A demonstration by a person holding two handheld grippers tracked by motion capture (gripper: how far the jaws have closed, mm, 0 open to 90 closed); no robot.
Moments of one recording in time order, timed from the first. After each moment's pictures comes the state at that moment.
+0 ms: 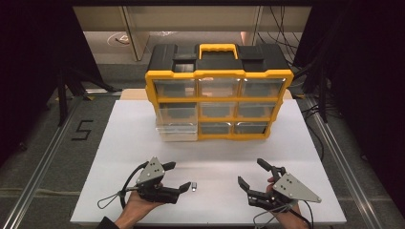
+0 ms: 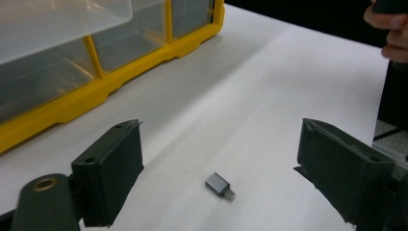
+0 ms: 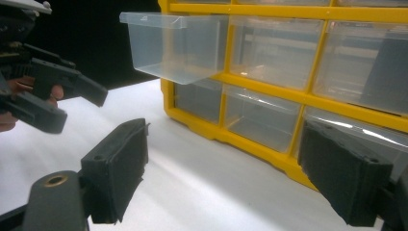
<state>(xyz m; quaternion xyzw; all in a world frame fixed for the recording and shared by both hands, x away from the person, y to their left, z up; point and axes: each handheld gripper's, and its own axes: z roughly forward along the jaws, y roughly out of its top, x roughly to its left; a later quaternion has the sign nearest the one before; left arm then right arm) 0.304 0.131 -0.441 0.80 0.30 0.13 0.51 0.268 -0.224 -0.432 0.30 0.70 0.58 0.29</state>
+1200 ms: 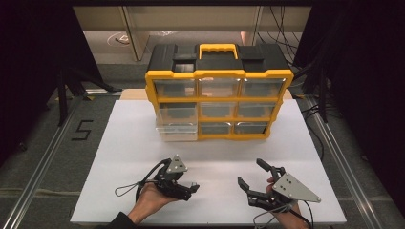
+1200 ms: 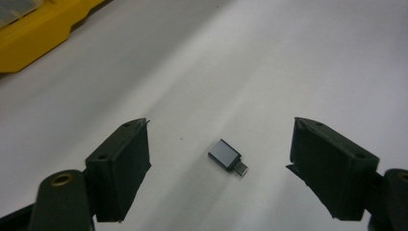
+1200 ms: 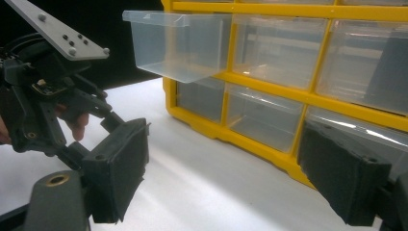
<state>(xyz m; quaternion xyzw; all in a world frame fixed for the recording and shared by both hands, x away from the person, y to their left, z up) 0.331 0.091 -0.459 0.87 0.31 0.10 0.37 0.268 -0.224 -0.433 0.29 0.70 0.58 0.29</state>
